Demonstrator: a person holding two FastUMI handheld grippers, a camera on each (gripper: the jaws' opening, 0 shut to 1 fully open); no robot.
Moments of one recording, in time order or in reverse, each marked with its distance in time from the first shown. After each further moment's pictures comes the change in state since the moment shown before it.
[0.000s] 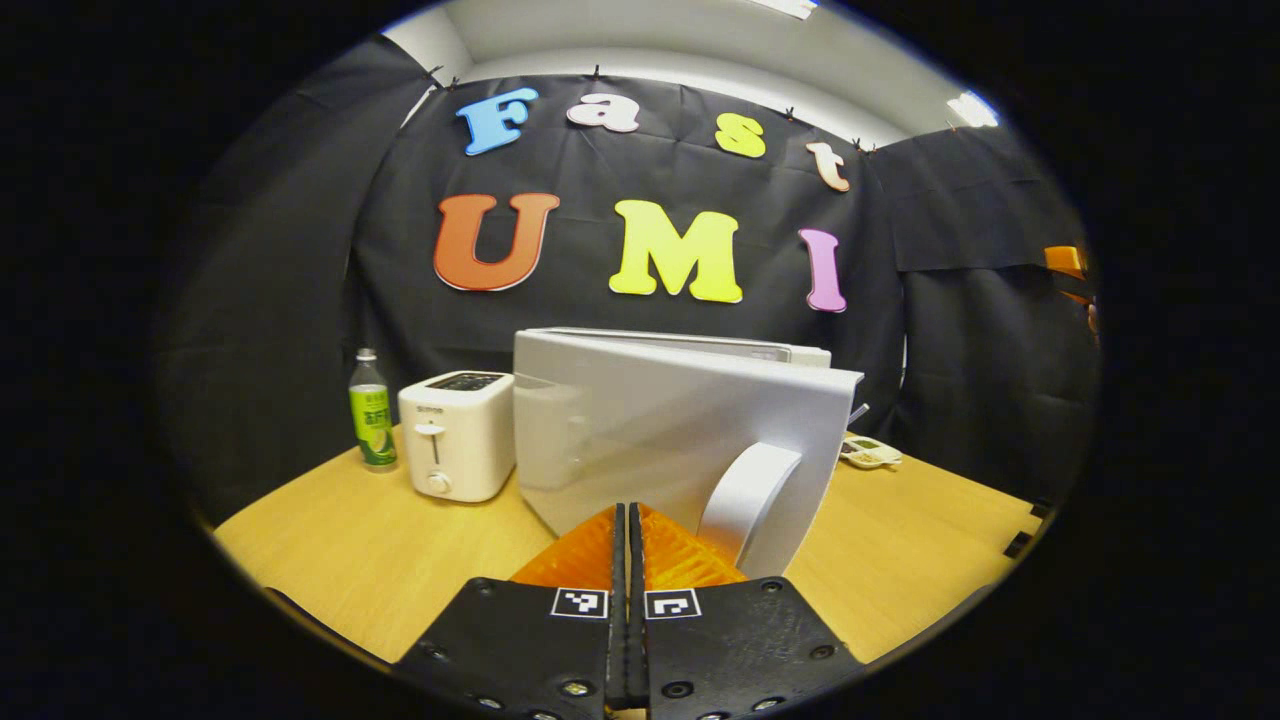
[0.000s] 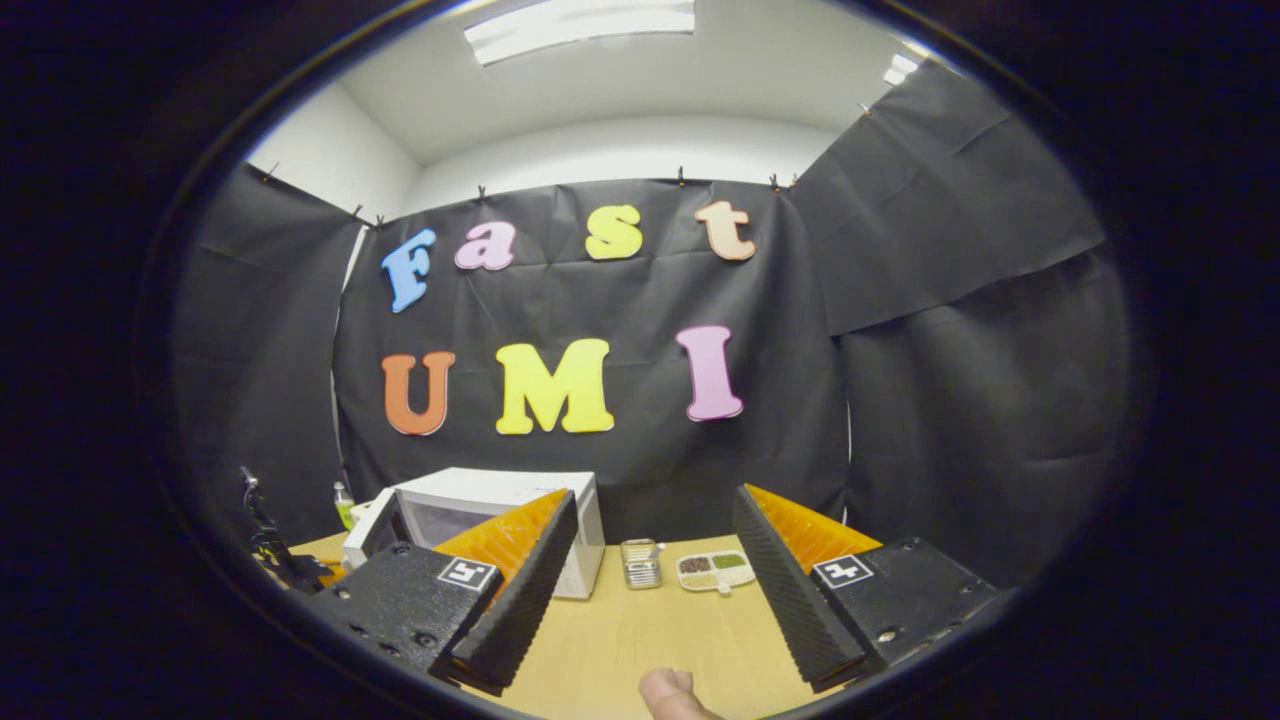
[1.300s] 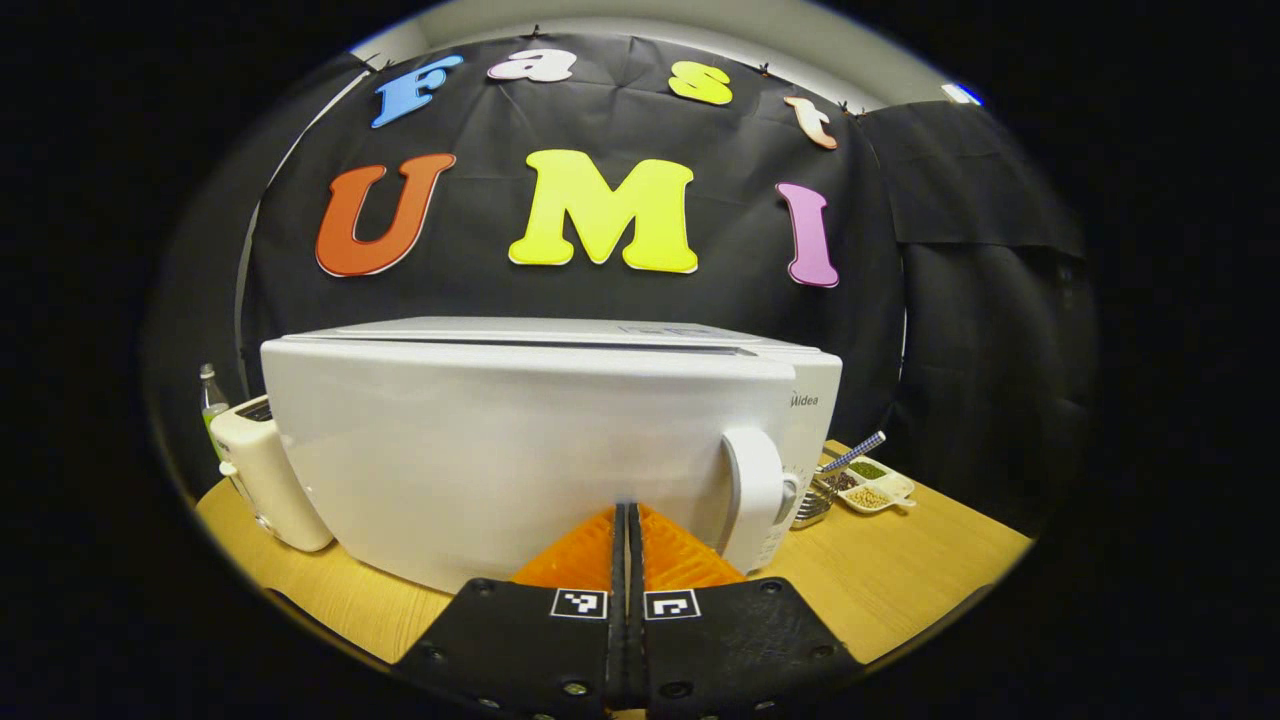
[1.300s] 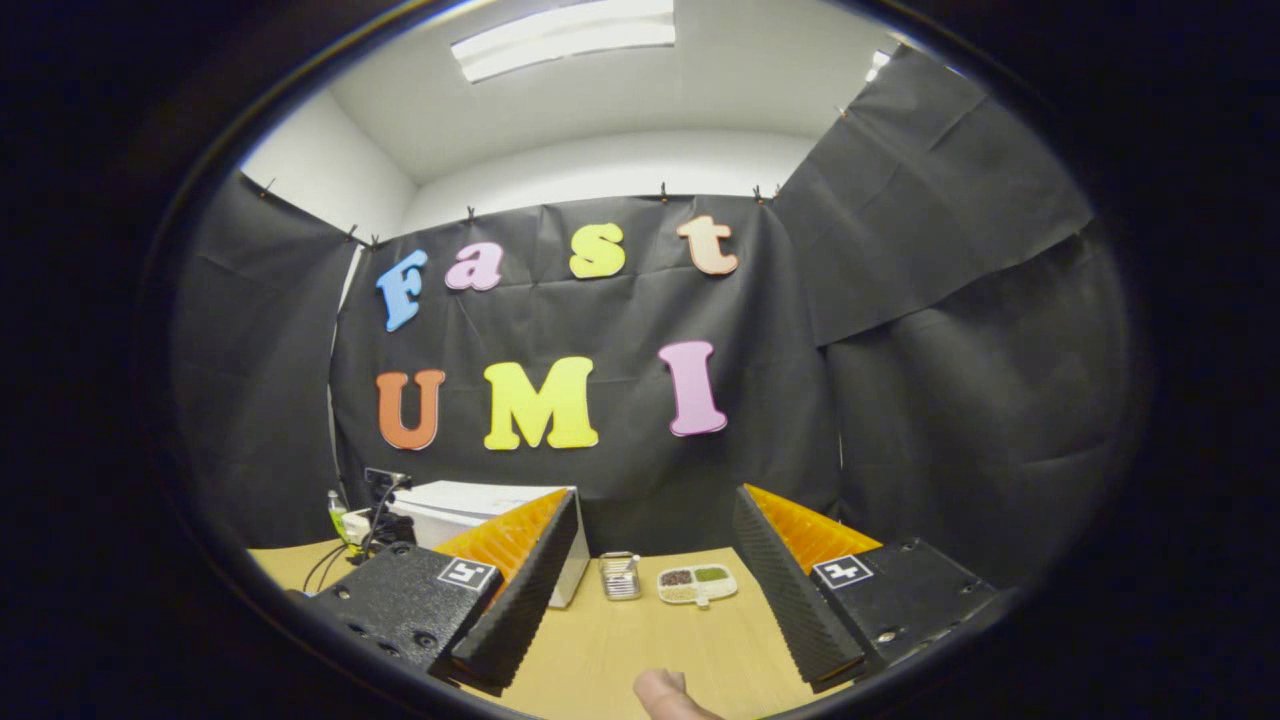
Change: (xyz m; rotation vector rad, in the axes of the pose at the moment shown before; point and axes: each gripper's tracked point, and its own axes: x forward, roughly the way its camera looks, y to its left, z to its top) left arm 0.200 -0.101 0.020 0.009 0.073 -0.031; right arm -0.008 -0.051 -0.002 0.029 -0.056 0.007
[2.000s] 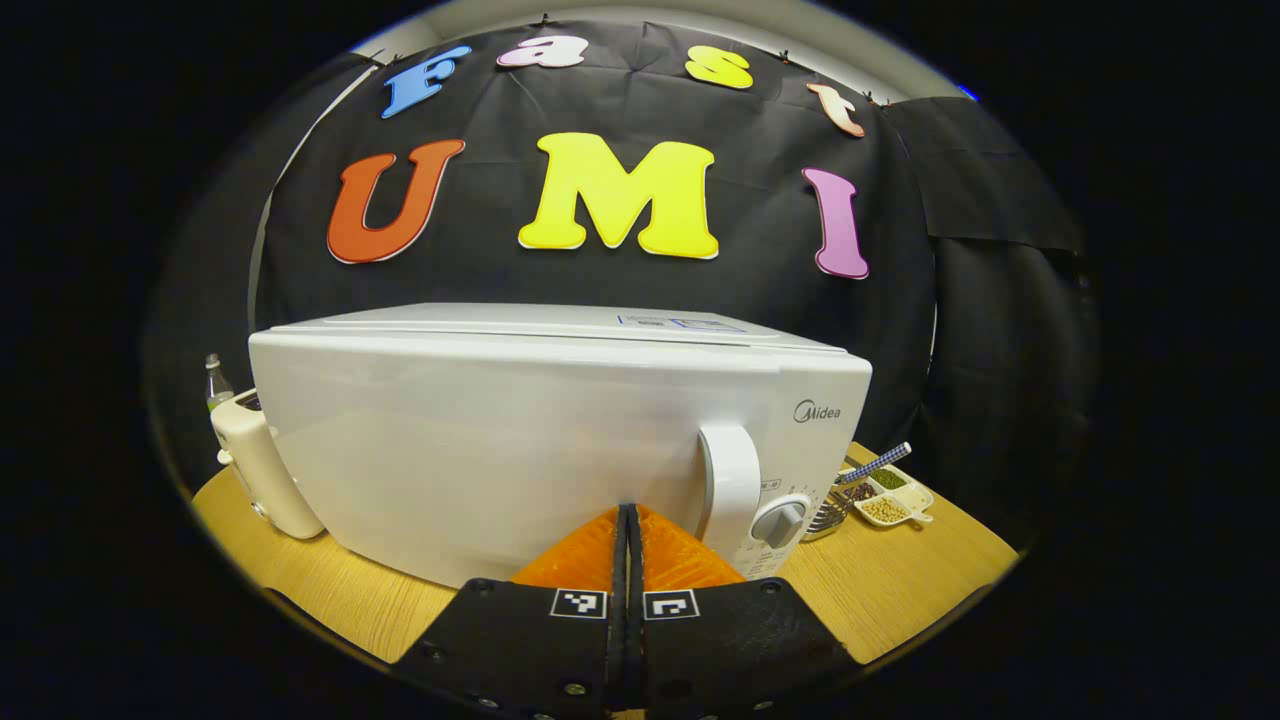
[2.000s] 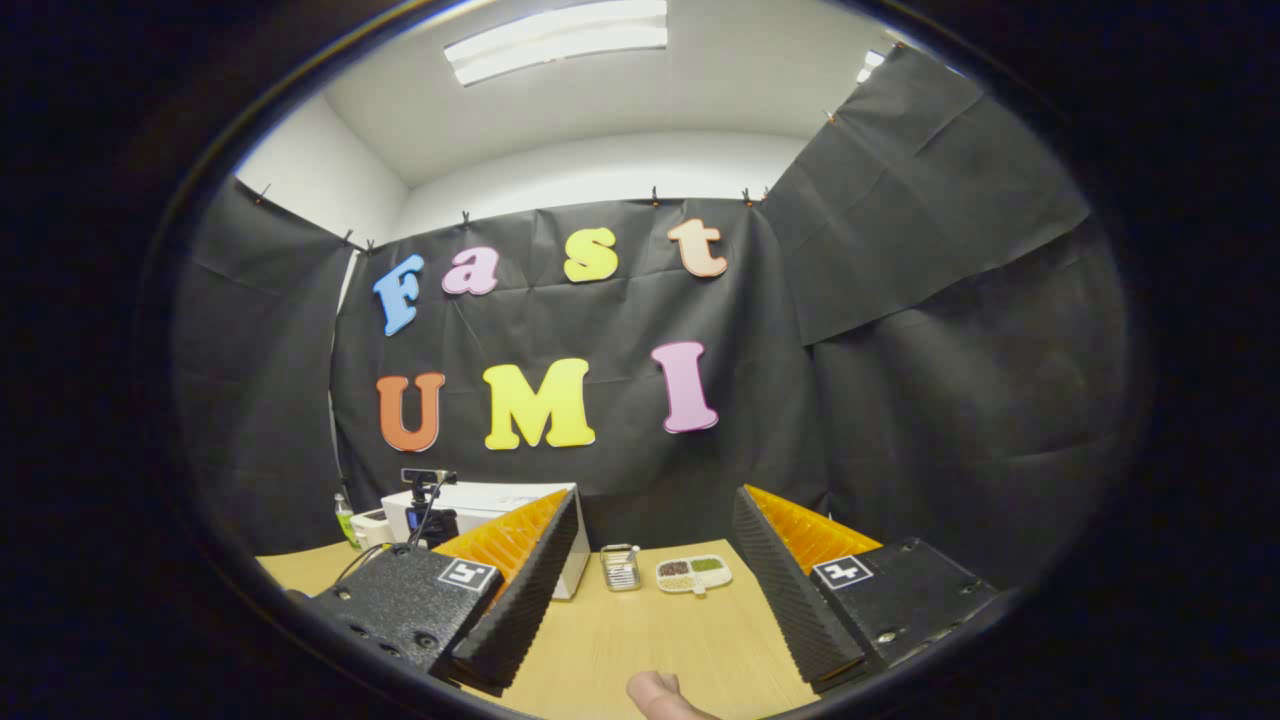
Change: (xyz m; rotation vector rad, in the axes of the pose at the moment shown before) left arm 0.024 -0.002 -0.004 -0.006 0.028 0.098; right arm -0.041 0.000 0.000 0.022 0.033 -0.037
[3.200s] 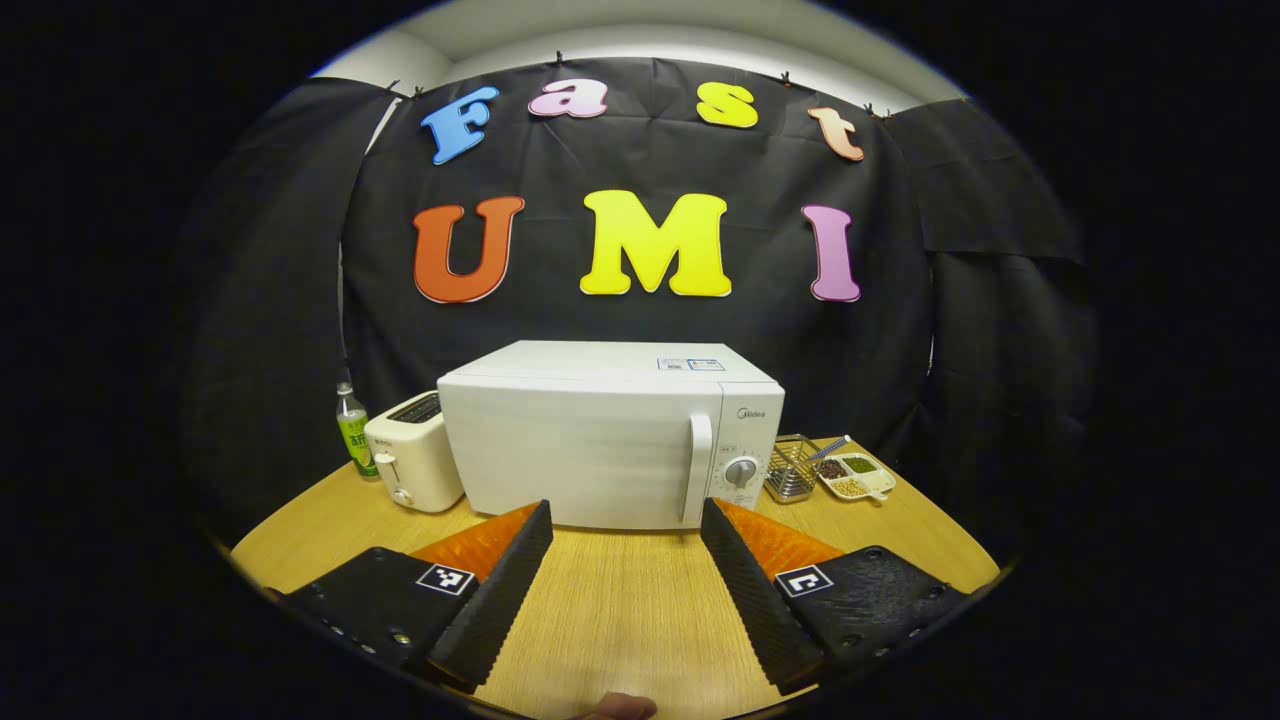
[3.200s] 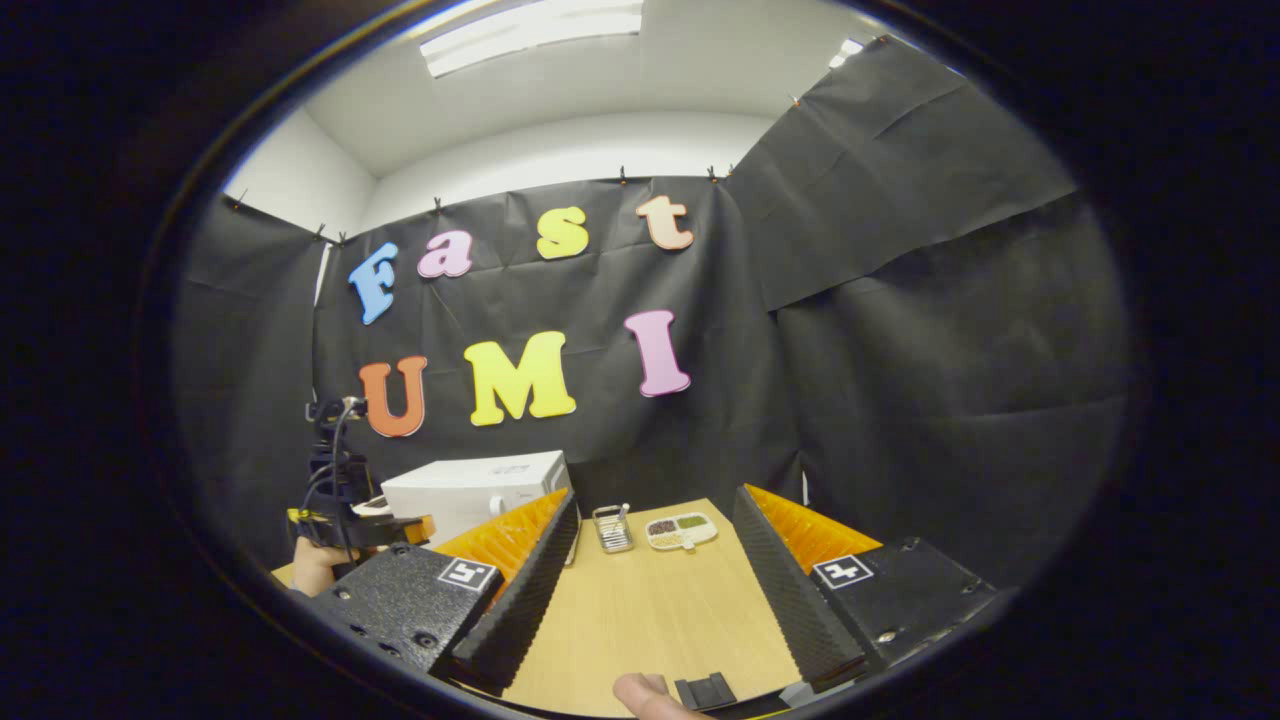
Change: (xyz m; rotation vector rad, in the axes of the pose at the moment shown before) left arm -0.232 0.002 0.047 0.016 -0.012 0.108; right arm -0.067 0.010 -0.021 0.041 0.078 -0.097
